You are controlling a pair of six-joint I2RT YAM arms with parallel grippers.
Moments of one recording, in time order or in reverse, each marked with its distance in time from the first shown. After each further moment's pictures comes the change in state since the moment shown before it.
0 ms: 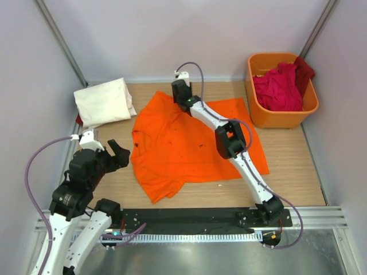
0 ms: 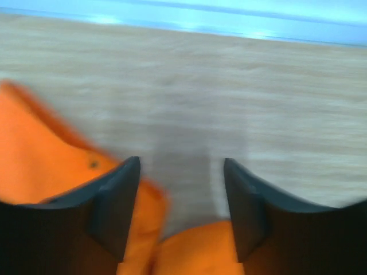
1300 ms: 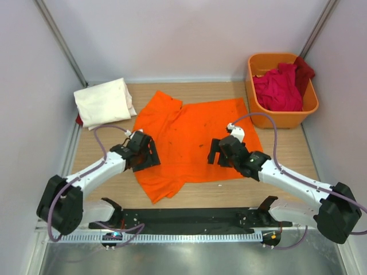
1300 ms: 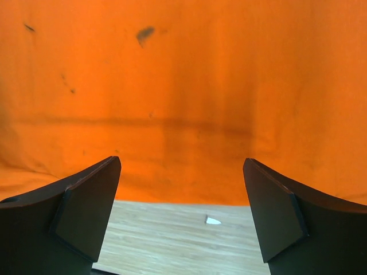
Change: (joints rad) left arm -0.203 0.776 -0.149 0.304 0.046 -0.263; right arm 0.143 -1.644 -1.792 -0.165 -0.153 0.535
